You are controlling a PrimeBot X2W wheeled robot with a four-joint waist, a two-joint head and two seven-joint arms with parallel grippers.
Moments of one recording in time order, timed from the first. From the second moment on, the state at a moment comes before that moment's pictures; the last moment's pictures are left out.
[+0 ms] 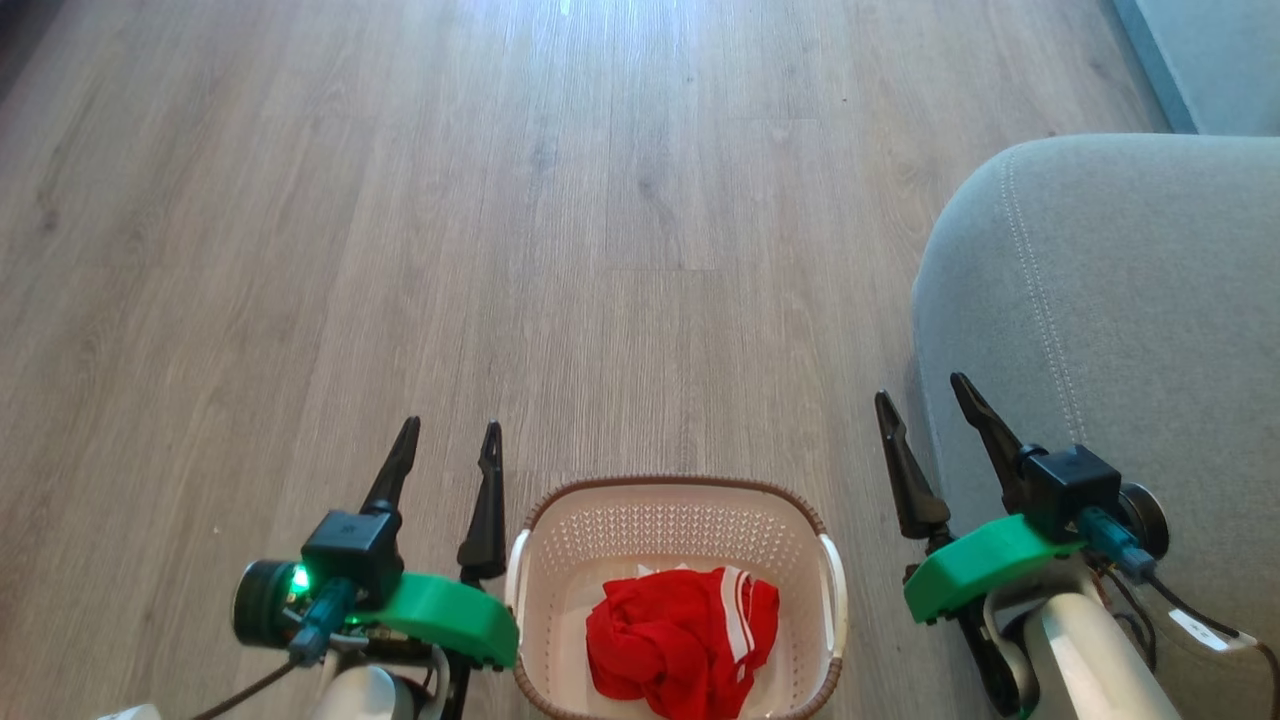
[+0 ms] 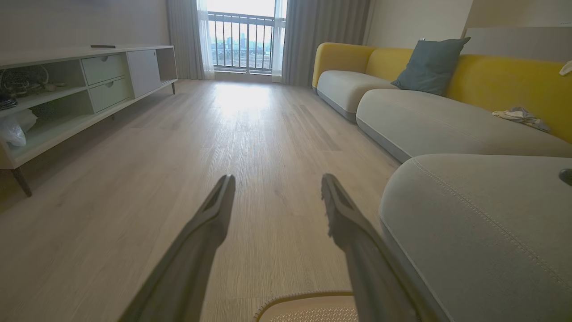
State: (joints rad) left arm -0.04 0.06 -0.29 0.10 -0.22 0.15 -0.25; right arm -0.13 -0.06 0.12 0.30 0.12 0.13 -0.25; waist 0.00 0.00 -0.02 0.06
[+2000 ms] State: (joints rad) left arm -0.97 0.04 -0.70 1.28 0.05 0.01 -0.16; right arm -0.37 -0.05 0.15 0.07 0.13 0.13 -0.26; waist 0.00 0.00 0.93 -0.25
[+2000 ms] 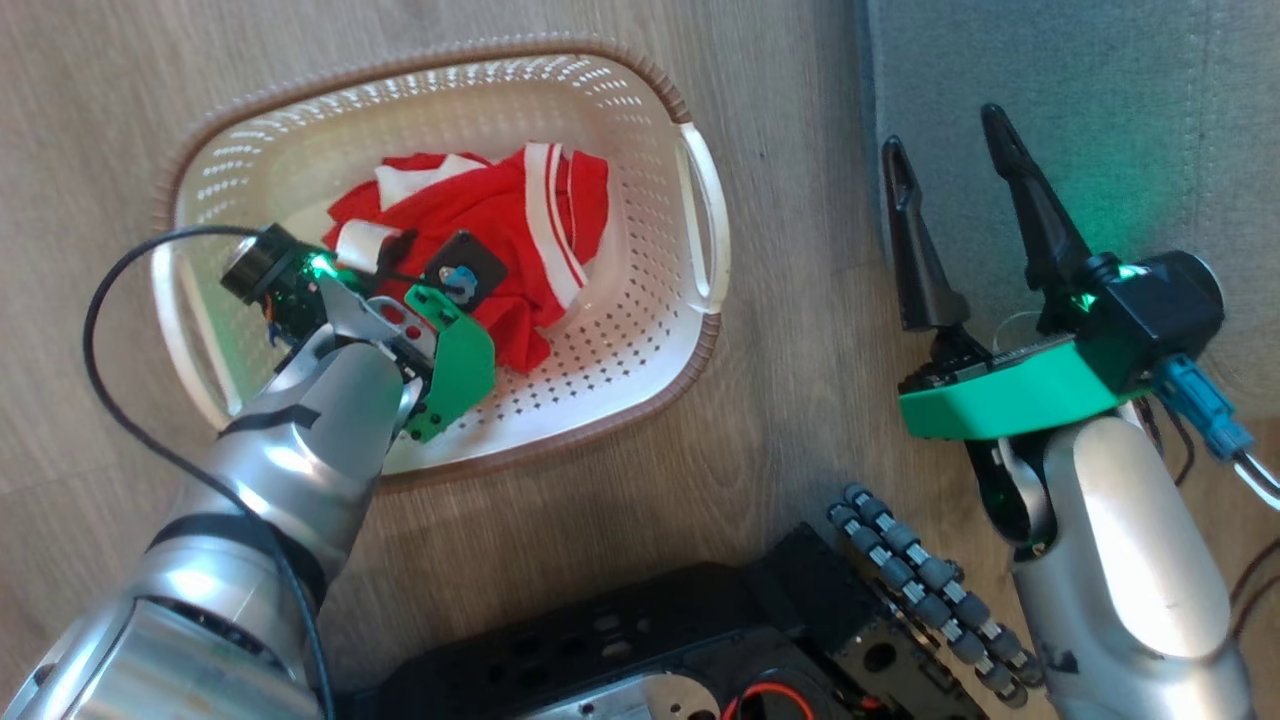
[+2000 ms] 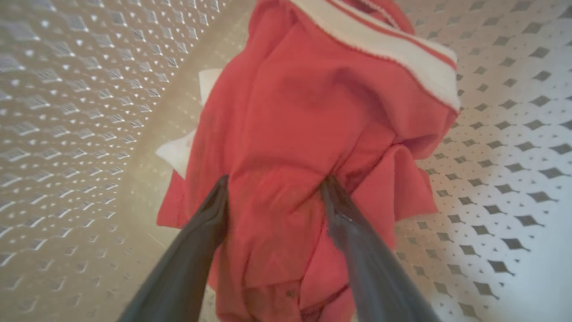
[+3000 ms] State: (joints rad) left arm -0.81 0.04 -0.80 1.22 -0.16 -0.01 -0.15; right arm -0.39 -0.05 0.16 0.15 0.13 0.13 -0.26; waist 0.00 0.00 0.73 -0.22
